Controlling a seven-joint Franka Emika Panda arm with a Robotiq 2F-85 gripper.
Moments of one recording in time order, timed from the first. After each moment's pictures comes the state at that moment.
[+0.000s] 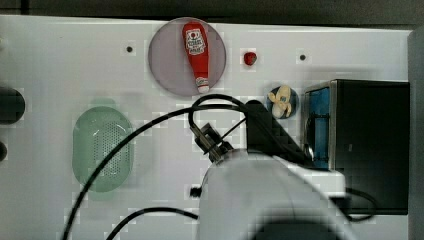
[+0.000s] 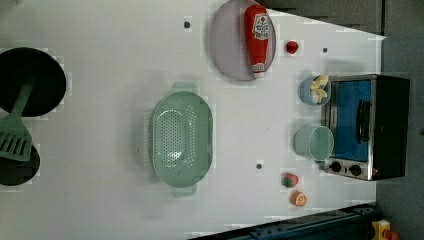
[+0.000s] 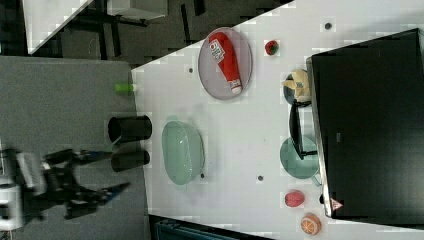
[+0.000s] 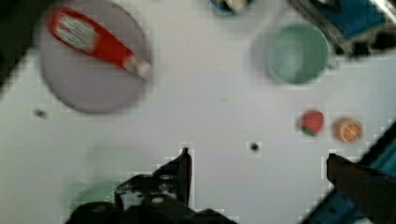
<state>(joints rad) 0.00 -0.38 -0.02 -1.90 -0.02 0.04 0.06</state>
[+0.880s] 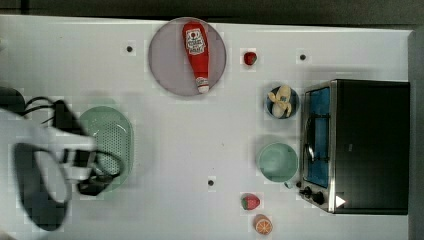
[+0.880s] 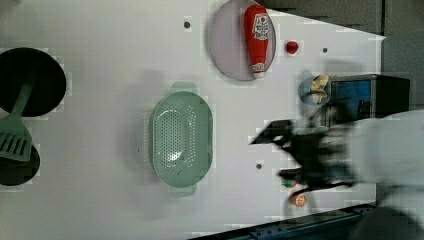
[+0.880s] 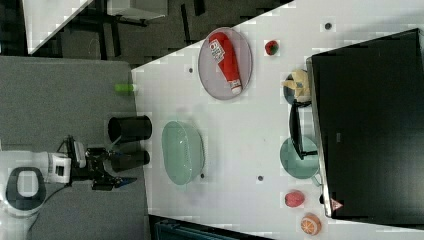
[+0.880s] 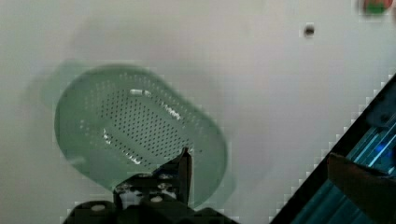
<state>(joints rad) 0.07 0.02 0.51 -1.95 0.00 0.20 0.67</state>
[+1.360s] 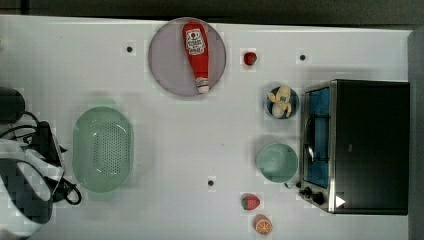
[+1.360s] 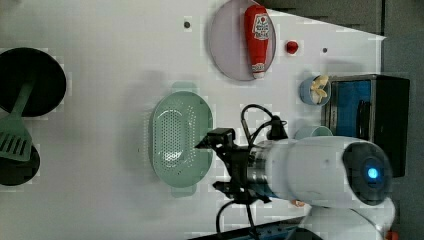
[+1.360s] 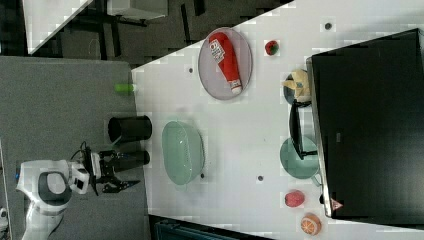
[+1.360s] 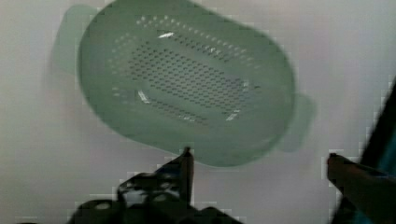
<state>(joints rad) 0.11 0.15 0.61 -2.02 0.00 0.49 1.13</state>
